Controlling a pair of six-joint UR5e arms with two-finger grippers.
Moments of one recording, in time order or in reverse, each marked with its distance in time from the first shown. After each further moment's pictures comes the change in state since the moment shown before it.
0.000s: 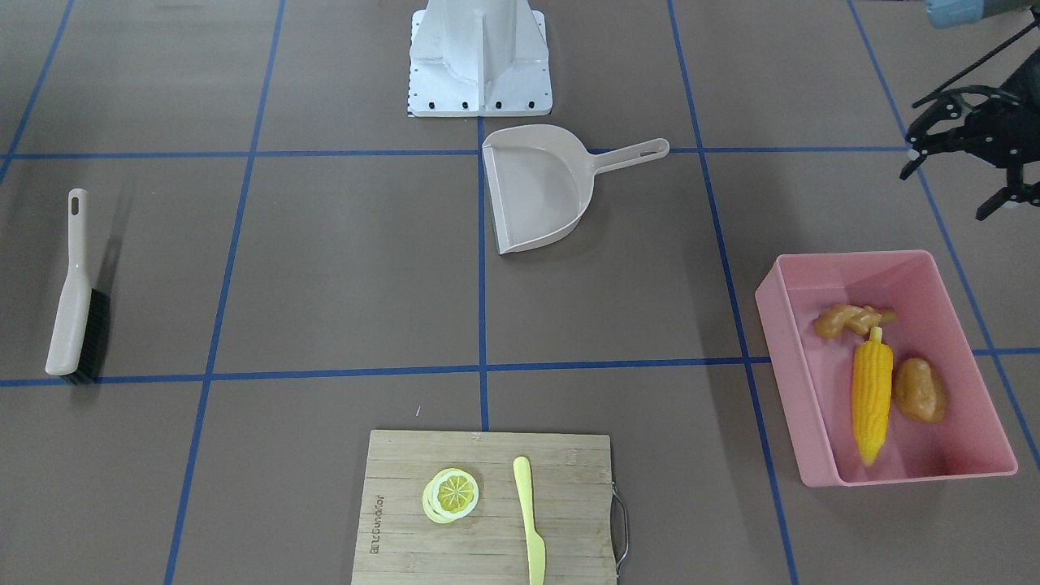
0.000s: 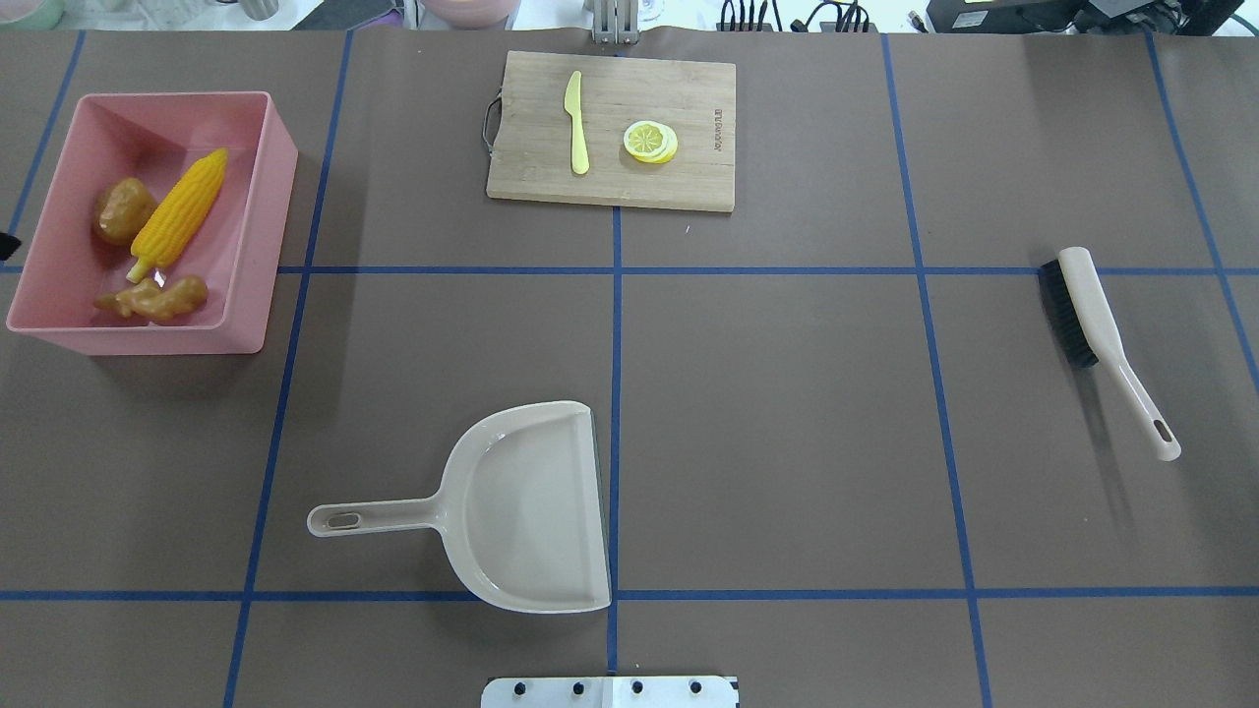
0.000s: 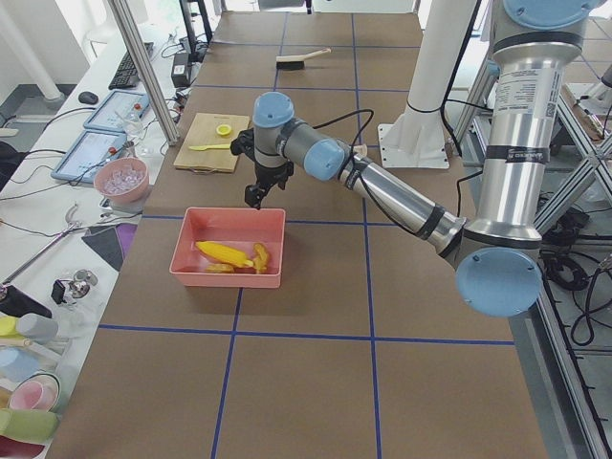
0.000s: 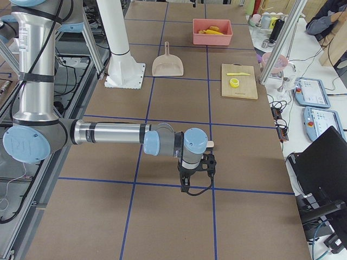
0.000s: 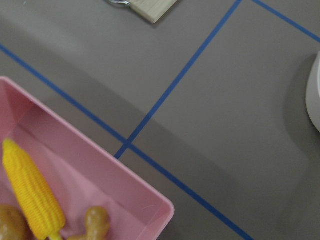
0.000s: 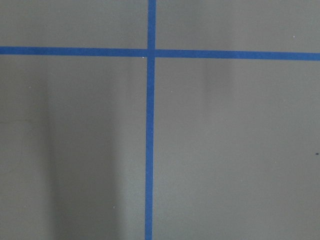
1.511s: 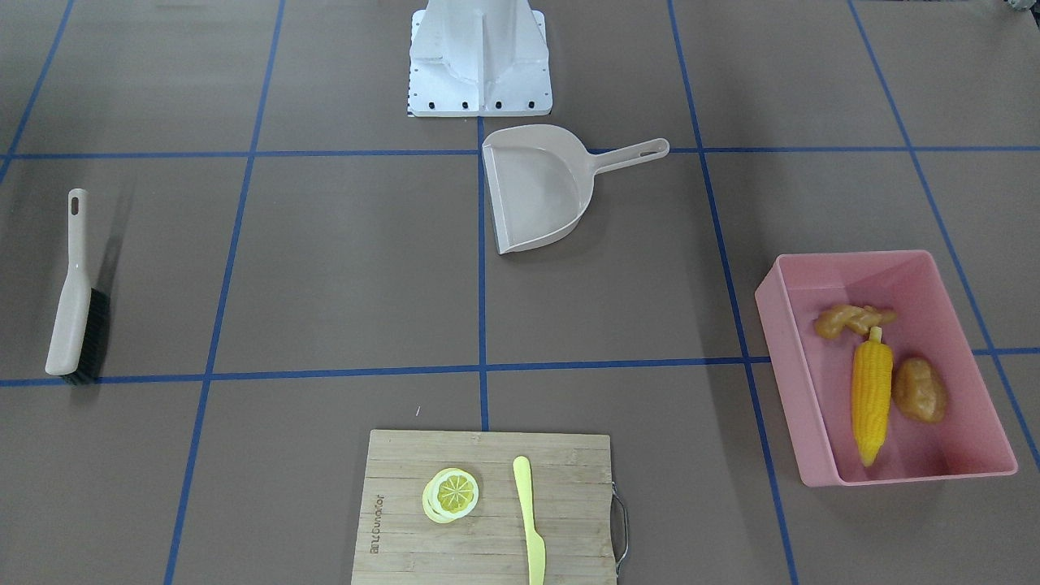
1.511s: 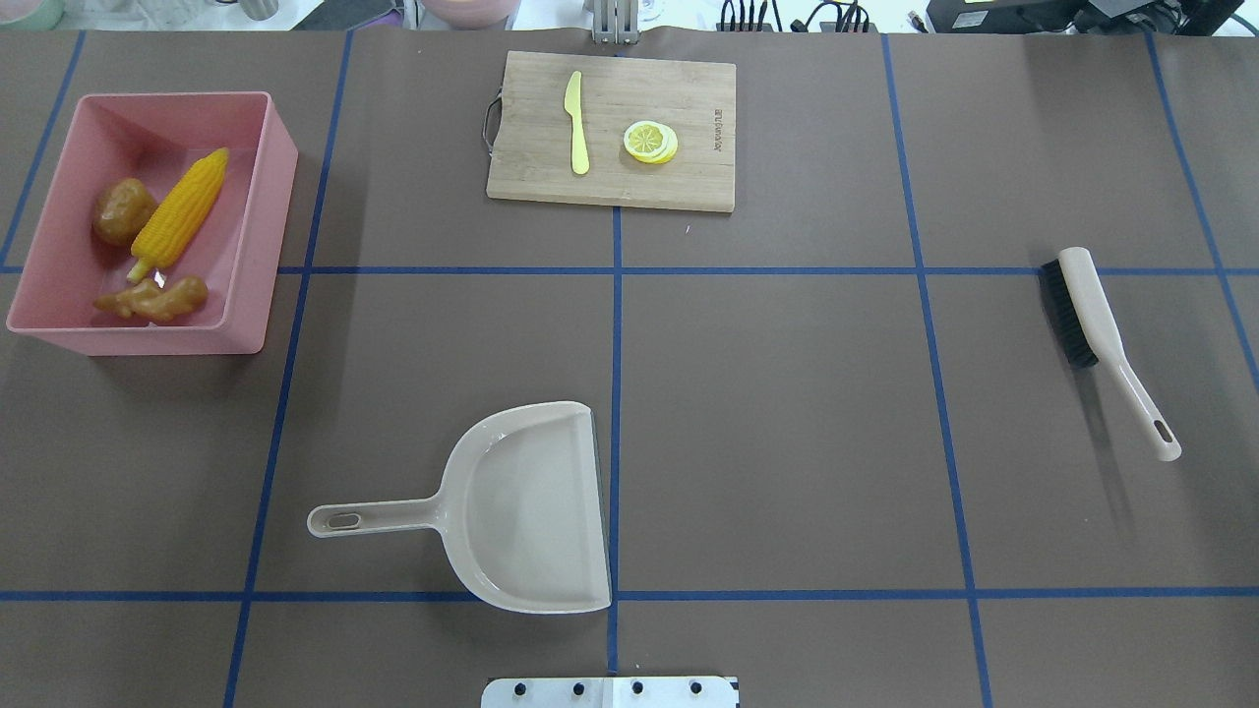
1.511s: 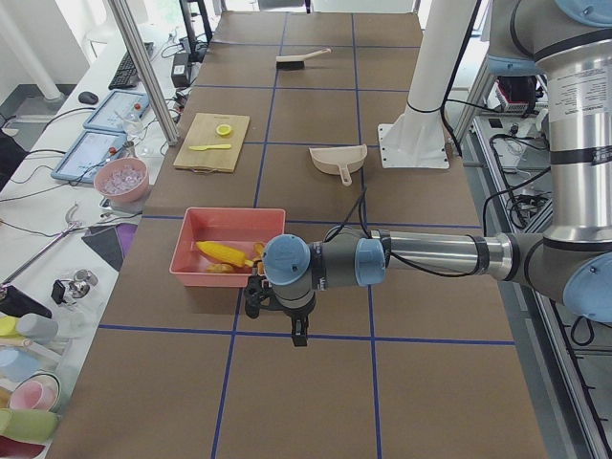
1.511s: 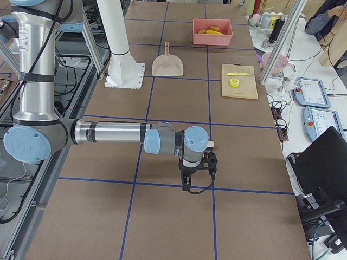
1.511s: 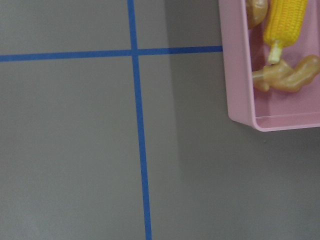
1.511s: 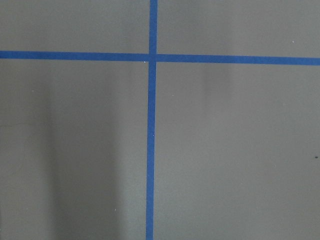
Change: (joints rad) left arm -0.290 0.201 0.264 0.112 -0.048 -0.035; right arm 0.002 0.005 0.002 0.001 -0.001 0.001
